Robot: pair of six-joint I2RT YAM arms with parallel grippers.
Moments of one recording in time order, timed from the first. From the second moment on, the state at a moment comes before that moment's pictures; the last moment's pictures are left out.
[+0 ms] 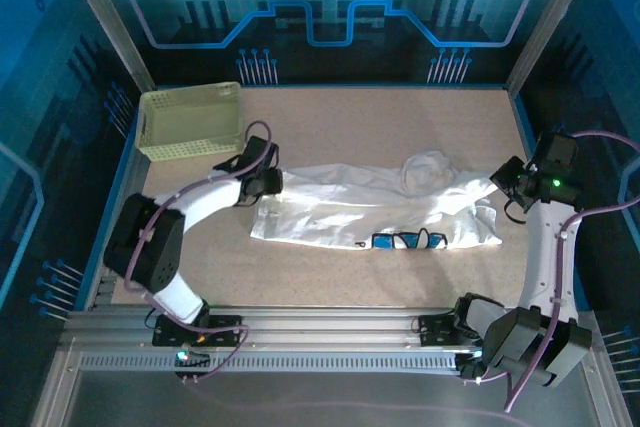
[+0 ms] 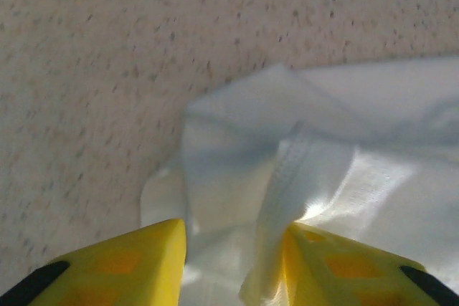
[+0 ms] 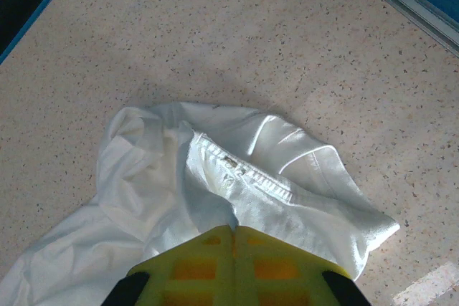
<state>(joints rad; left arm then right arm) -0.35 1.67 1.02 -0.34 -0.14 -0.42 -0.39 1.09 1.09 -0.91 -0.09 0.47</state>
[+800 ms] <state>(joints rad) -0.42 1.42 1.04 -0.55 -0.12 -0.56 -0.39 1.09 1.09 -0.91 -0.12 0.47</state>
